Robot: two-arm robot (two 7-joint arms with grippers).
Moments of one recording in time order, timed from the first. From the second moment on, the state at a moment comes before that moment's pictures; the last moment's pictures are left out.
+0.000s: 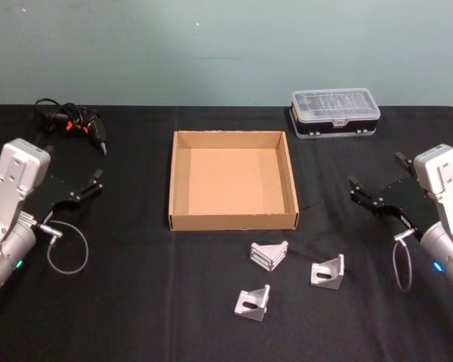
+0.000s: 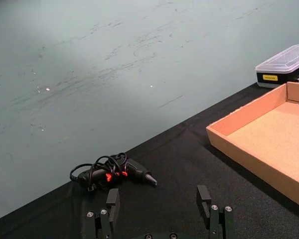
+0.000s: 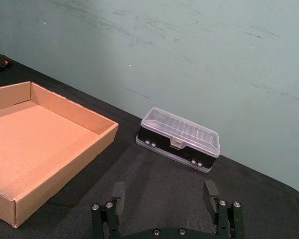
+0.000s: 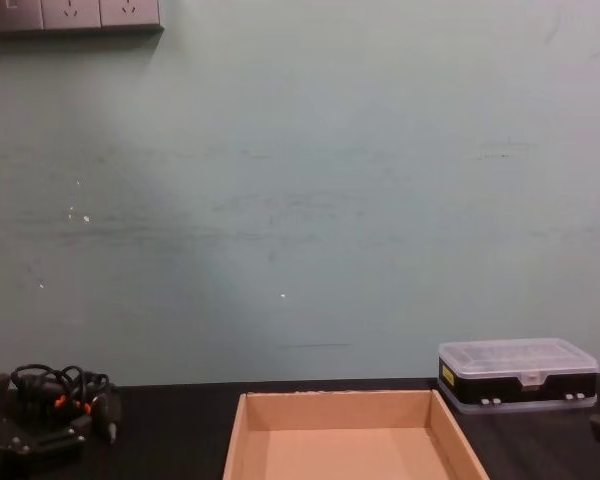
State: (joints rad) left arm -0.20 0.60 0.45 -1.41 -0.25 -0.12 0.03; right arm 0.20 0.60 -0.45 -1.41 0.25 -0.12 -0.03
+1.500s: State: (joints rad) left arm -0.20 0.60 0.45 -1.41 -0.25 -0.12 0.03; right arm -0.01 0.77 -0.33 -1.72 0.35 -0.09 0.08
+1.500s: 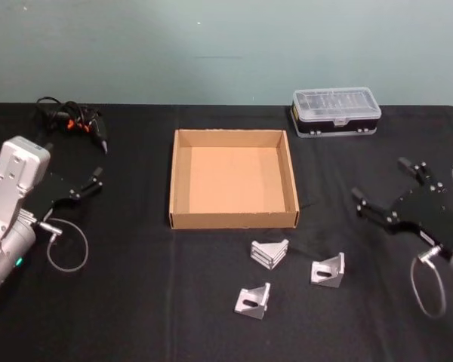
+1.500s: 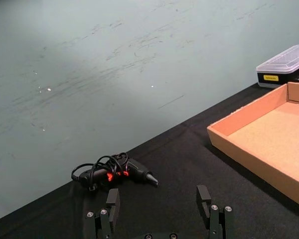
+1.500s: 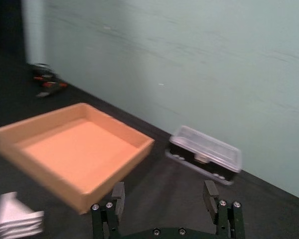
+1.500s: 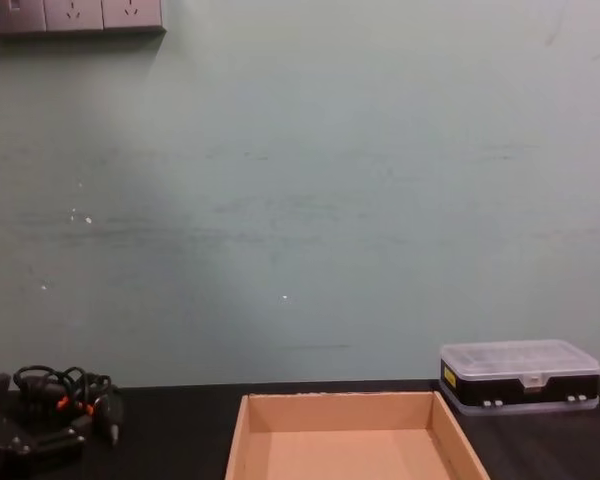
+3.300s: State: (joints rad) left arm -0.20 0.60 0.45 -1.41 -0.25 -0.12 0.03; right arm 0.05 0.73 -0.39 -1.56 0.30 0.02 0.52
